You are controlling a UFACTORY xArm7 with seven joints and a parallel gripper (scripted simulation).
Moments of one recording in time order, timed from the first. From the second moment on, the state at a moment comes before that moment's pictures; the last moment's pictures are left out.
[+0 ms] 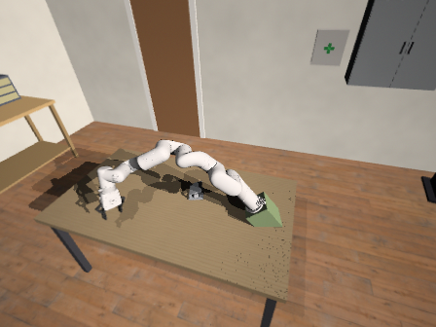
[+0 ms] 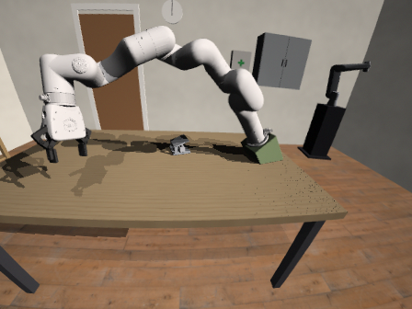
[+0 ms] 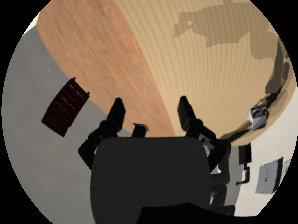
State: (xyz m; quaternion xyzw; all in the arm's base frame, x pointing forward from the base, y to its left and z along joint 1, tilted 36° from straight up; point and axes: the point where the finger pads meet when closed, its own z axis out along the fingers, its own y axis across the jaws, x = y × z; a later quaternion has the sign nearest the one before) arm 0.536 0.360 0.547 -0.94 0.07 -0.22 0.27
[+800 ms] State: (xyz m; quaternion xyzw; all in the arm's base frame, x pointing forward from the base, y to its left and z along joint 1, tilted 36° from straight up) arm 0.537 0.356 0.546 -0.94 0.08 -0.22 0.27
